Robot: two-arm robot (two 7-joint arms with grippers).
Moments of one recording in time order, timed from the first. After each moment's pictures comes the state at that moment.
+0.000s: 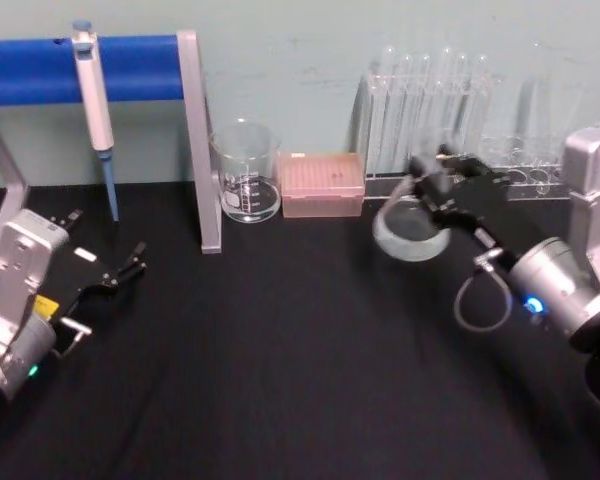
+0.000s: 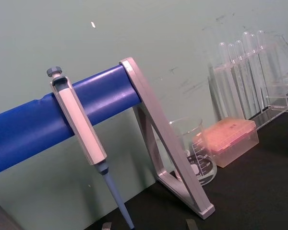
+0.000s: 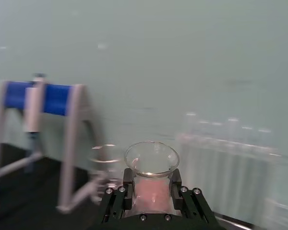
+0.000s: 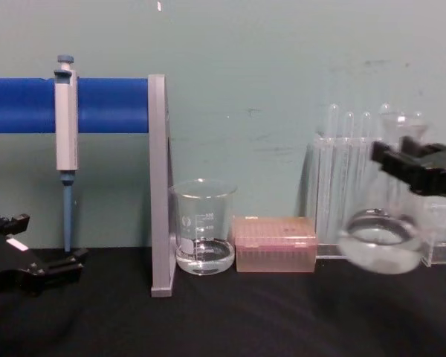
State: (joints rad) left arm -0.20 0.60 0.45 -1.41 -0.25 -0.12 0.03; right arm 0.22 0.37 -0.29 -1.48 0.41 -0.12 0.26
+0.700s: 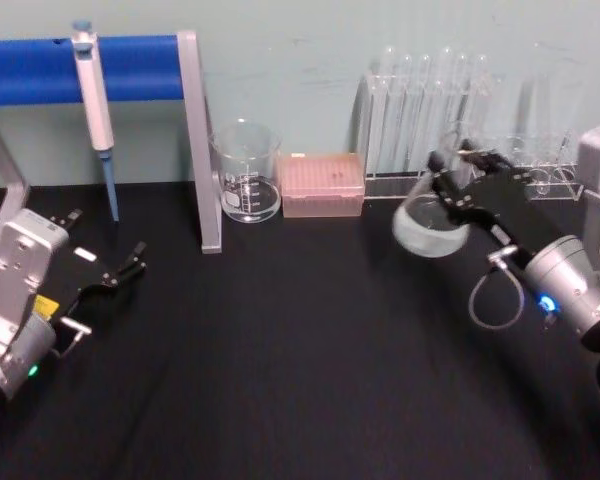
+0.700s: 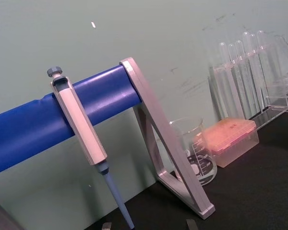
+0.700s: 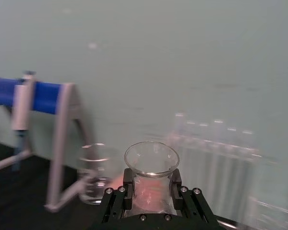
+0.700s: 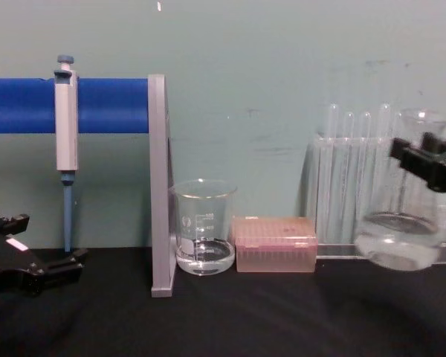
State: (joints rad) left arm -0.20 0.60 0.45 -1.41 -0.25 -0.12 0.03; right arm 0.20 0.35 -0.23 -1.51 0.35 -0.10 0.26
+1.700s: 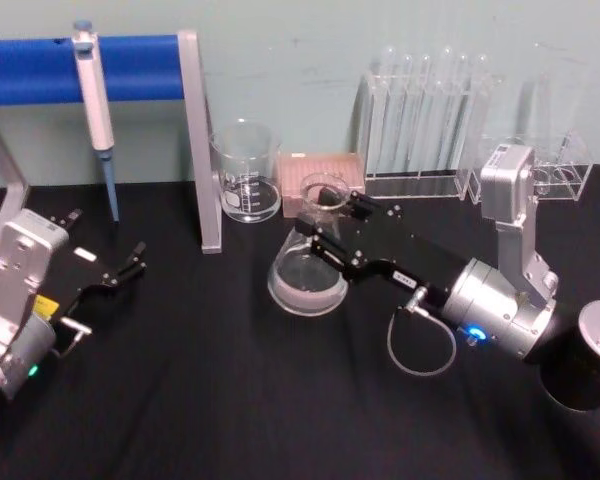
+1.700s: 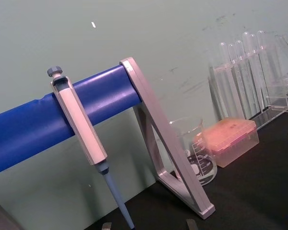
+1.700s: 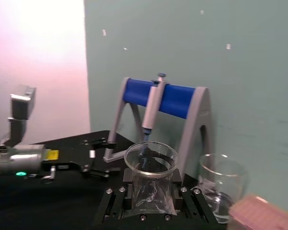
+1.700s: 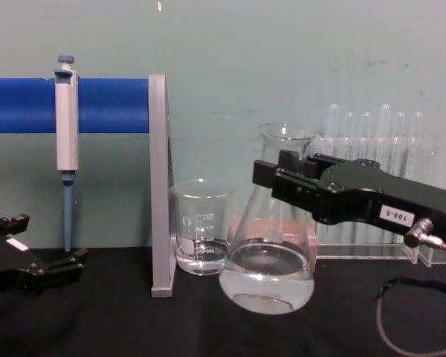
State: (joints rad) left arm -0.20 0.60 0.45 -1.41 -0.25 -0.12 0.03; right arm 0.28 0.38 -0.43 -1.49 0.47 -0.11 0.59
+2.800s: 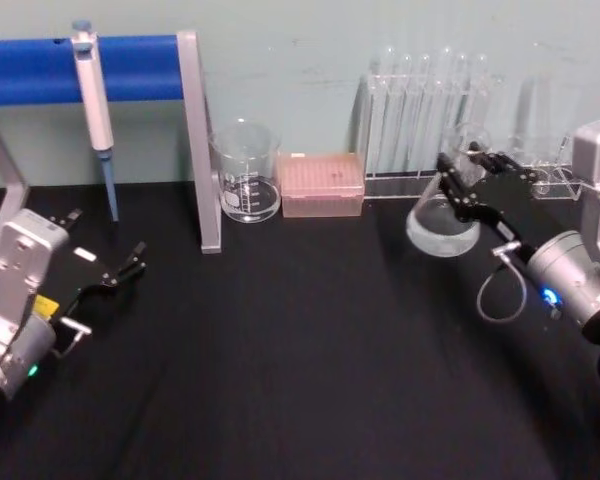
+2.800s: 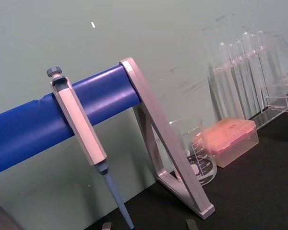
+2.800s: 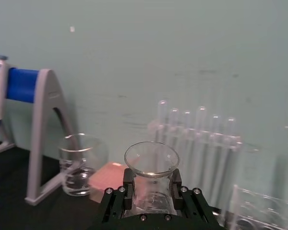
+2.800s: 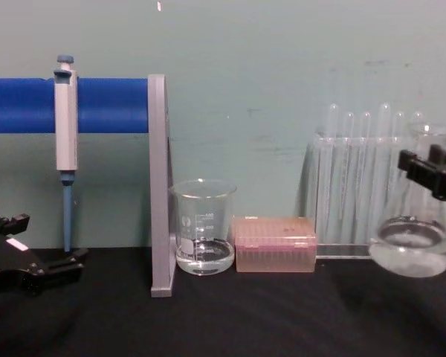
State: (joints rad) left arm -0.20 0.60 0.45 -1.41 -0.25 -0.12 0.03; right arm 0.23 0.35 -0.22 -1.45 0.33 -0.08 0.24
